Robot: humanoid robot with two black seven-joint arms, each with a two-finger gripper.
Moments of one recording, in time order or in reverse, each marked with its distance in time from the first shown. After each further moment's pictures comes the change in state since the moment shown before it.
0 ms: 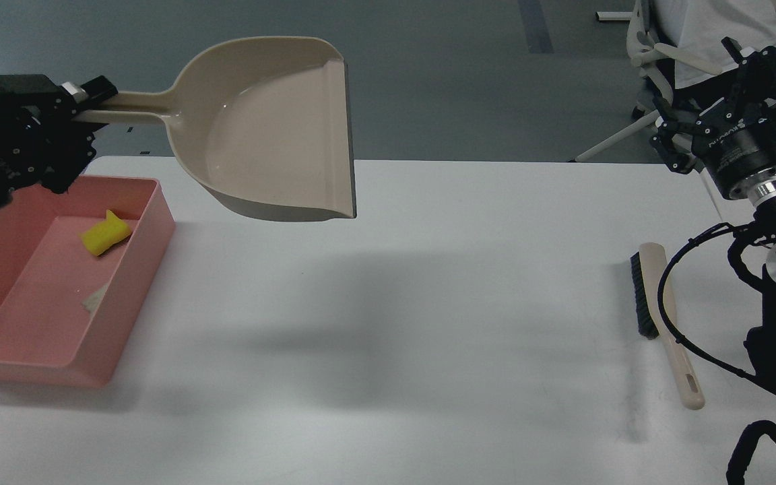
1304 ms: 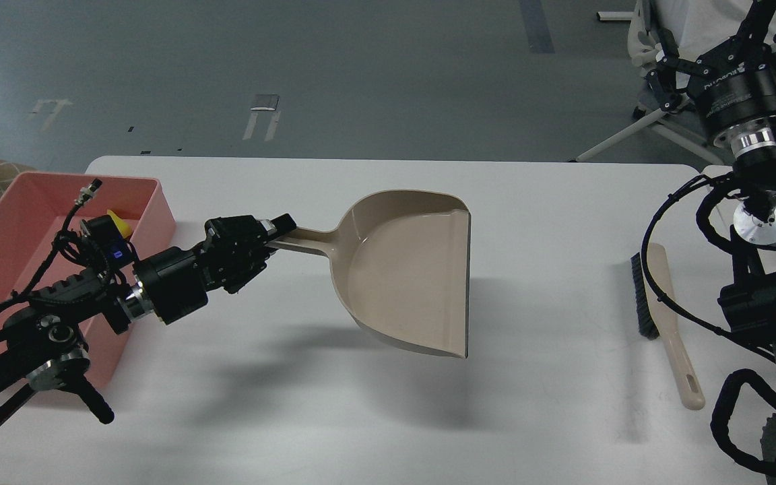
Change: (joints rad) left arm -0.143 -0.548 0.252 0.167 0.424 0.111 0.056; right arm 0.130 0.014 -0.052 -0.146 -0.002 -0.001 0.233
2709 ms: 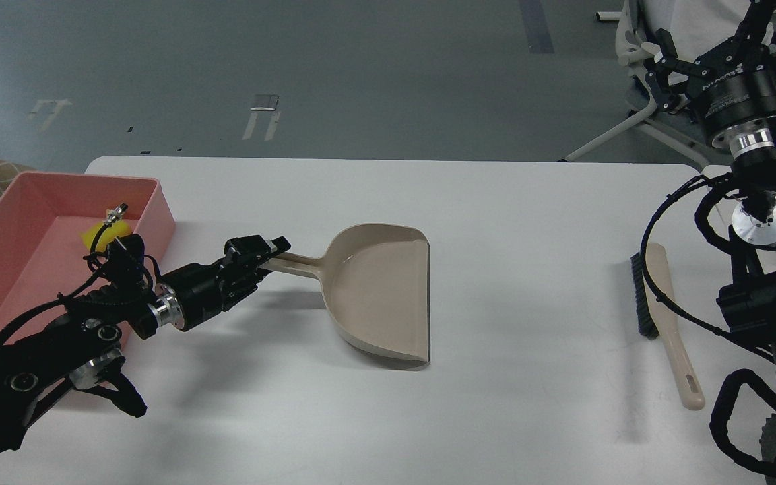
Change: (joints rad) left arm -0.092 -0.093 0.145 0.226 0.000 0.121 0.107; right arm 0.000 0.002 -0.001 -0.002 0.000 0.000 0.000
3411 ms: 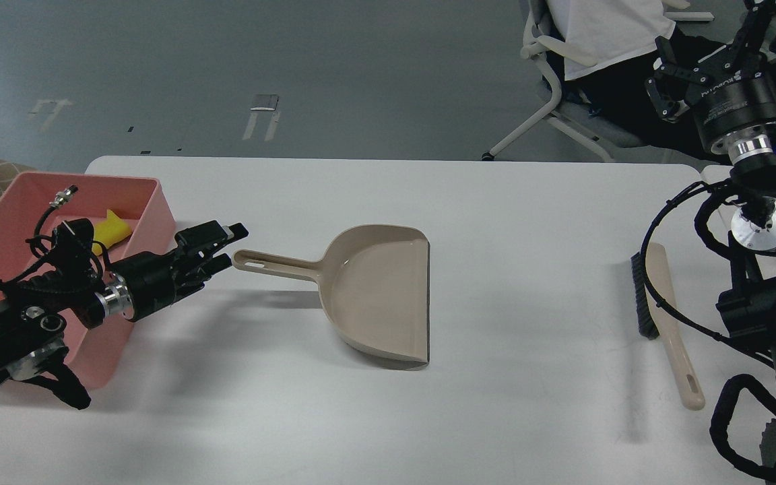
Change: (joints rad) left arm -0.002 0.182 -0.002 -0.076 0.000 -0.014 0.022; right arm -0.018 0.000 0.000 0.002 0.001 0.001 0.000
